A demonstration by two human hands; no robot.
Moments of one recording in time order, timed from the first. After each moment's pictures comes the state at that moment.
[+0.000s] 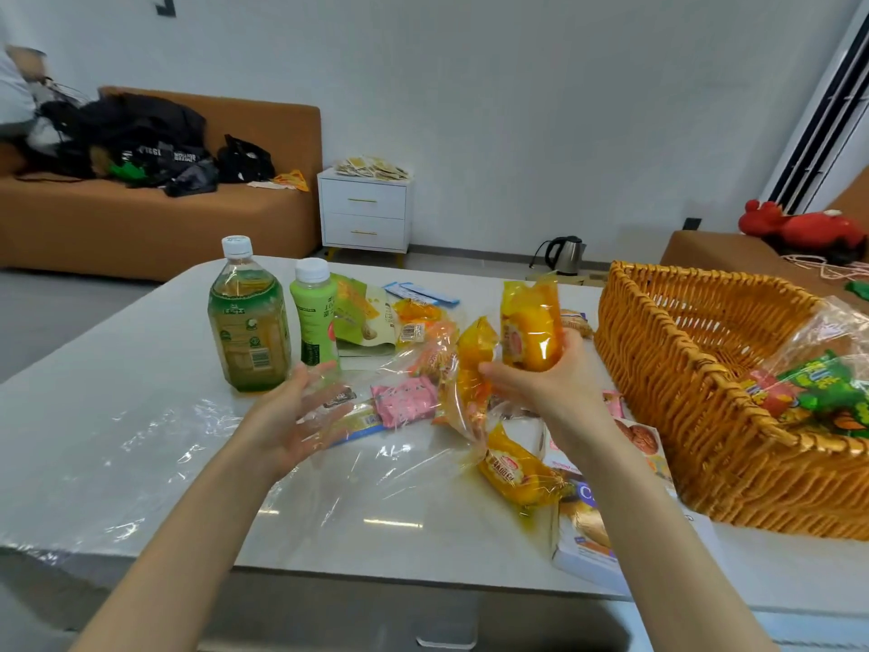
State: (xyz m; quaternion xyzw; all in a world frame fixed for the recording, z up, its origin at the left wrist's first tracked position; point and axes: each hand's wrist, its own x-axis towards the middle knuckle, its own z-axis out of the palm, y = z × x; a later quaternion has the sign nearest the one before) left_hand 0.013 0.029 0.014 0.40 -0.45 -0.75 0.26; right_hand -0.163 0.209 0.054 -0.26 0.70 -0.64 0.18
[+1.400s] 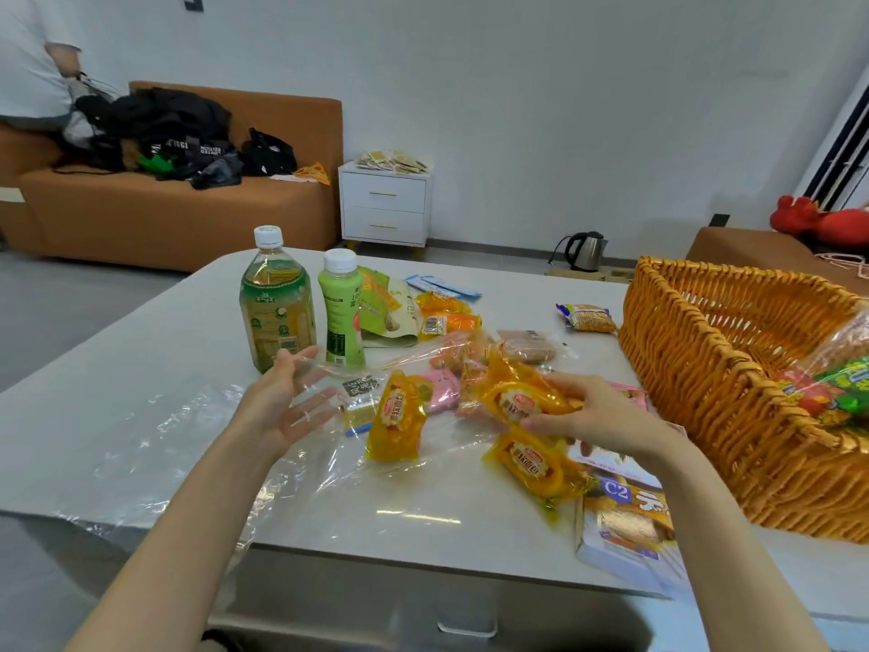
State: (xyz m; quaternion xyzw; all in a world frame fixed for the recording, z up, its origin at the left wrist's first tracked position) left_hand 0.032 0.003 0.006 0.43 -0.43 -0.72 0.33; right_hand -0.194 0.228 0.034 -0.42 0.81 -0.32 0.26
